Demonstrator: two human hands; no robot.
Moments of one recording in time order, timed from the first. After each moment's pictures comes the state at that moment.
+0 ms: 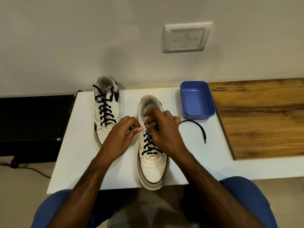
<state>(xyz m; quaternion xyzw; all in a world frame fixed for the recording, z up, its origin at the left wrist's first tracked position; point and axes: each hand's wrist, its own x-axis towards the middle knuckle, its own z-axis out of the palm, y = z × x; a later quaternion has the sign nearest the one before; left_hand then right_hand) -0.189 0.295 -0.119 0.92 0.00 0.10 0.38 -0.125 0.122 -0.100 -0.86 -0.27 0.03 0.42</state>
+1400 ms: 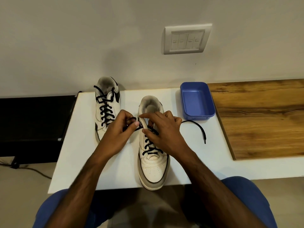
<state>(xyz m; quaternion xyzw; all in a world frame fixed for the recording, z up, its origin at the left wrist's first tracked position) -0.192 0.293 -0.095 0.84 0.10 0.07 0.53 -0.121 0.118 -0.102 -0.89 -0.32 0.02 0.31</state>
